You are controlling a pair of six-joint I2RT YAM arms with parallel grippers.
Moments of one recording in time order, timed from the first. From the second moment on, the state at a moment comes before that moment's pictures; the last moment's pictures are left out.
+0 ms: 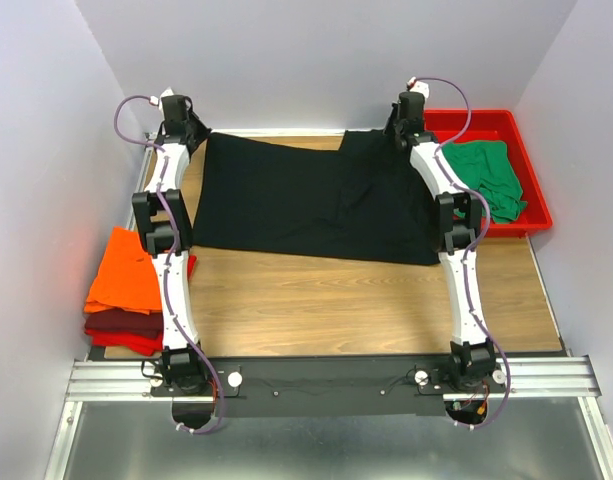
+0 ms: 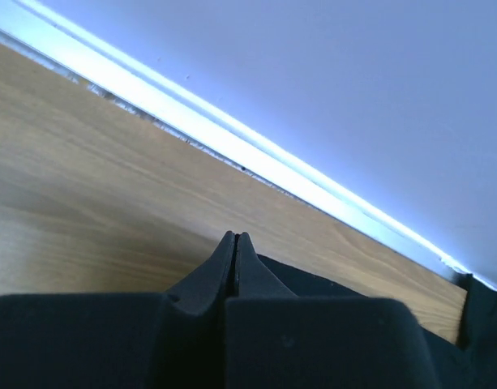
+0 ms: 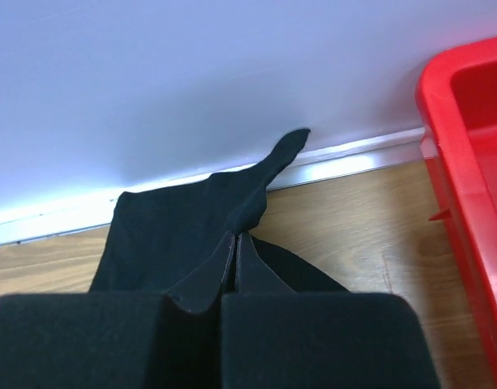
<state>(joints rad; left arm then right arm) 0.11 2.54 2.31 -0.25 0.09 -0.63 0.17 2.65 2.47 -0.20 0.17 0.31</state>
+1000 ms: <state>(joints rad) 0.18 2.44 2.05 -0.19 0.19 -0.61 0.16 2.07 1.64 -0.10 0.11 0.41</state>
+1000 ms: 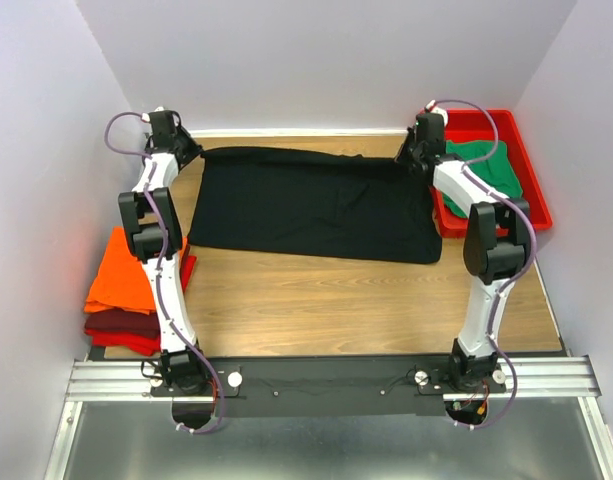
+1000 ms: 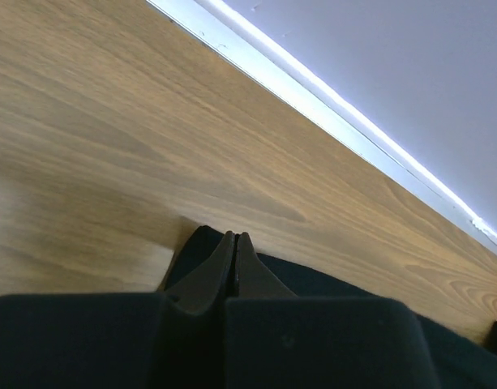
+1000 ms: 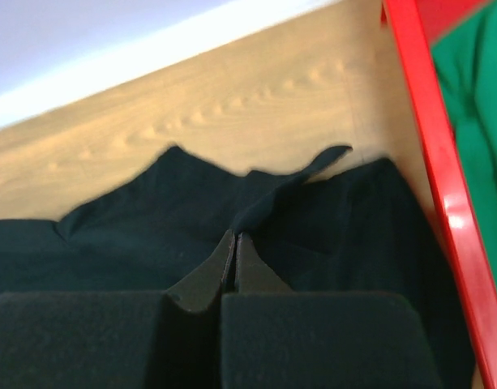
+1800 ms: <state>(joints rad) 0.20 2.24 1.75 -0.11 0.20 -0.61 0.18 1.81 1.26 -0.07 0.09 0.53</state>
